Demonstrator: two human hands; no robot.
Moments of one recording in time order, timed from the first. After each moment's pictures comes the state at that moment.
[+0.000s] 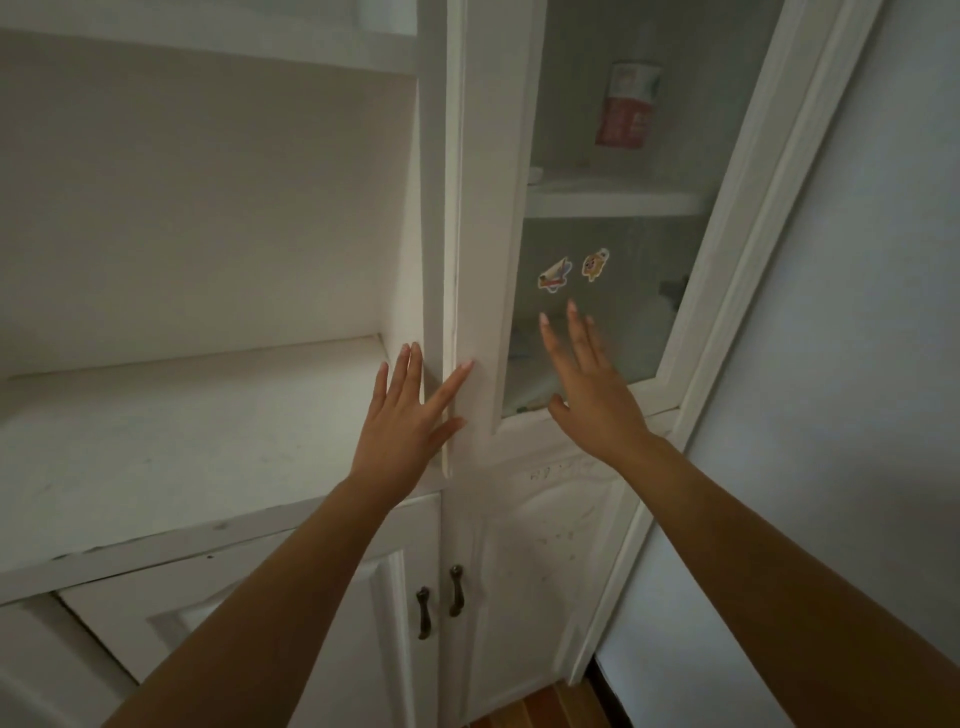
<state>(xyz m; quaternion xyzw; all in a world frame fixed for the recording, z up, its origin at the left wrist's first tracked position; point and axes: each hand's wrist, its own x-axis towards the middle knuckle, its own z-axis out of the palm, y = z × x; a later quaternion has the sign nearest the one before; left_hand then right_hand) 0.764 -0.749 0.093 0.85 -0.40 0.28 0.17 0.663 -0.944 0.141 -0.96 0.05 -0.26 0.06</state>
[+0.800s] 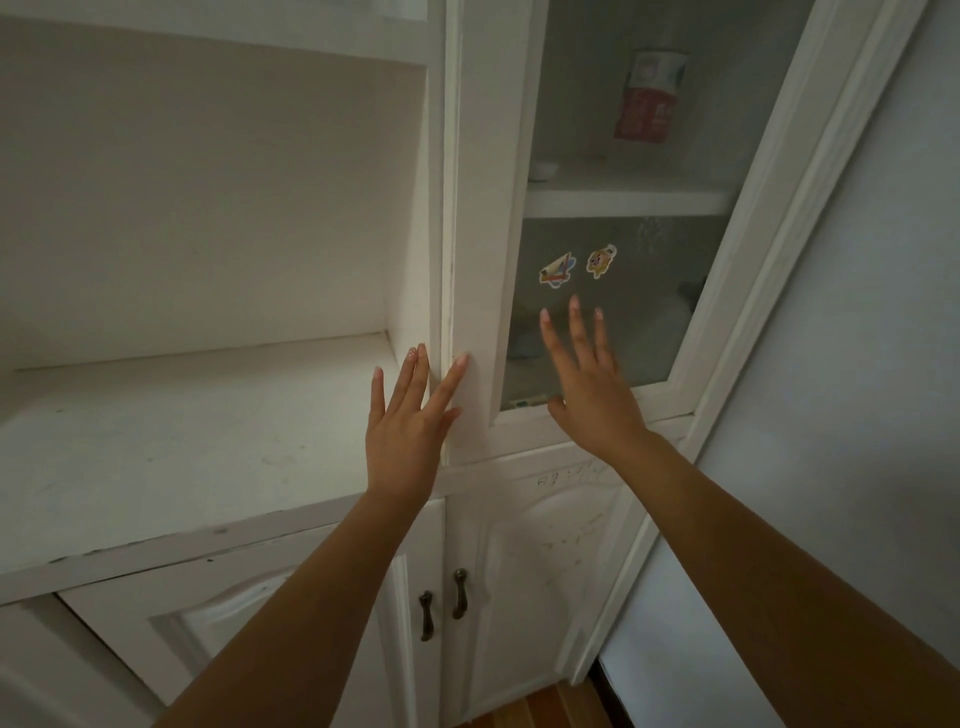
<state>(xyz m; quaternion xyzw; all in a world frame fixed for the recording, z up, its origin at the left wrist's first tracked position) 0.761 -0.760 0.089 0.87 -0.33 0.31 0.21 0.684 -0.945 0.144 -0.97 0.09 -0.22 0.00</state>
